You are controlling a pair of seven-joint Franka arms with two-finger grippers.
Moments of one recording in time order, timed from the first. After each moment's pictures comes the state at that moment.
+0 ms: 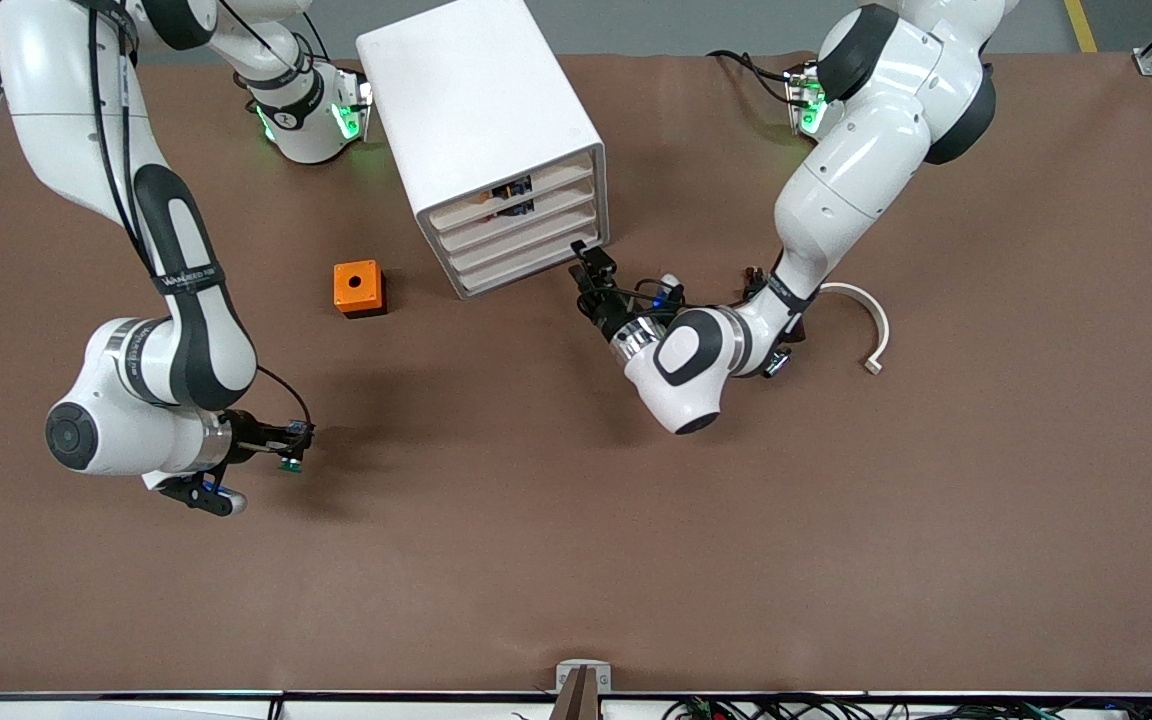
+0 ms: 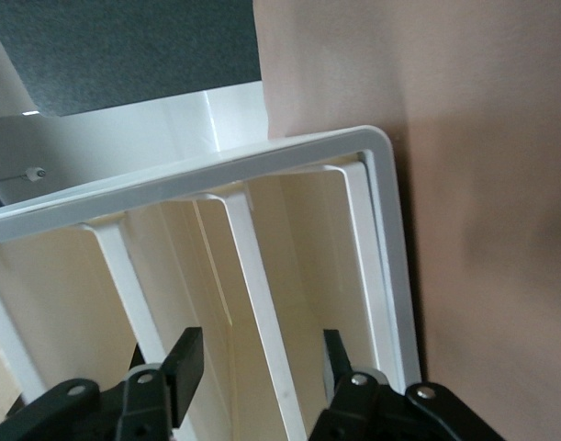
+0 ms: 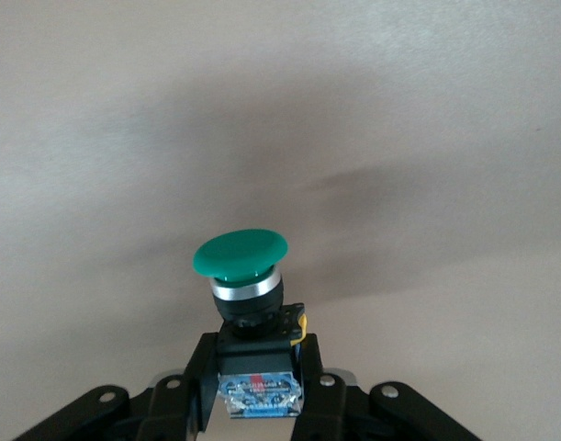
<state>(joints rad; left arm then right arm) -0.36 1.07 -0.37 -1.37 -0.85 1.55 -2.15 0.14 0.64 -0.10 -1.58 0.31 1.99 0.19</state>
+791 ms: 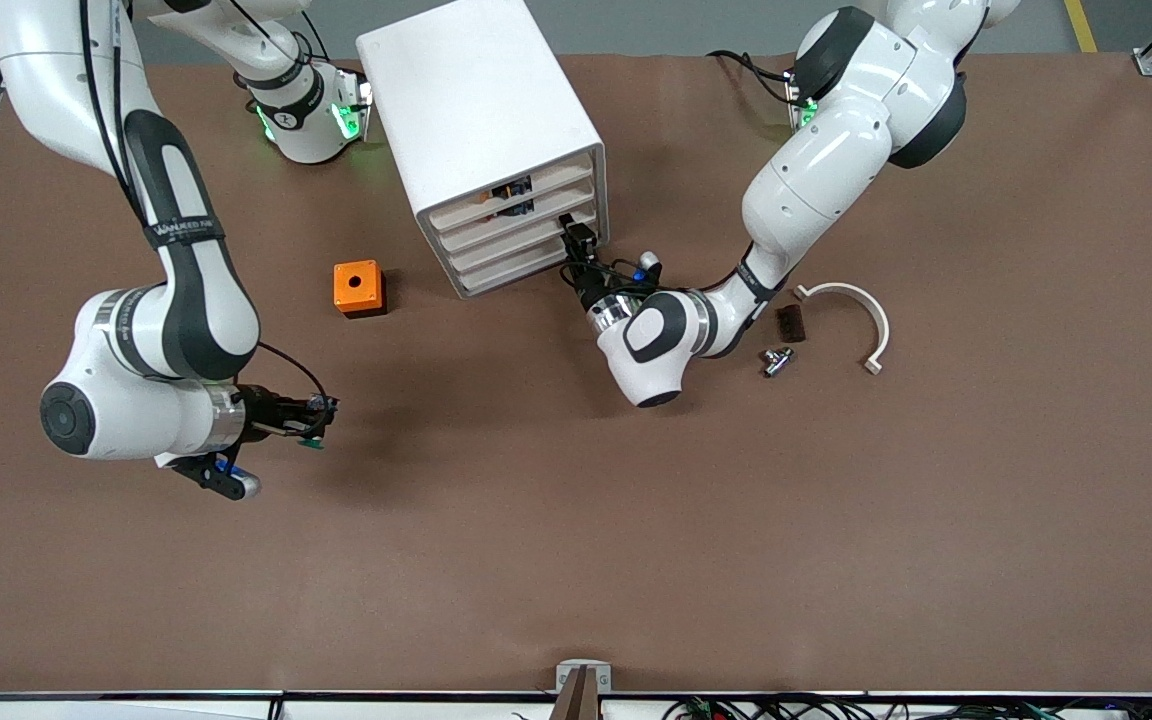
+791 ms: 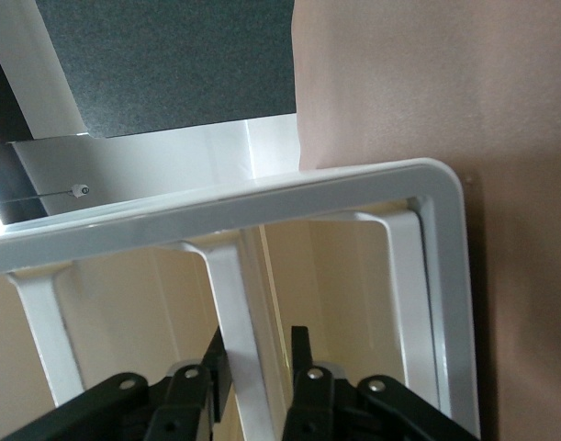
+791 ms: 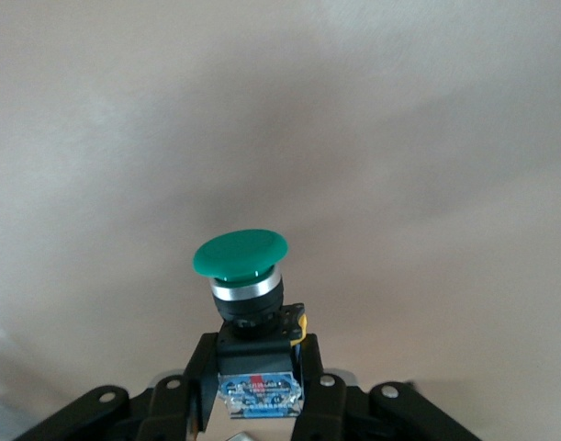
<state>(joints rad) -0.42 1.11 -0.37 -1.39 -0.87 1.52 -2.17 0.19 0.54 -0.07 -1.56 0.34 1.84 0.40</state>
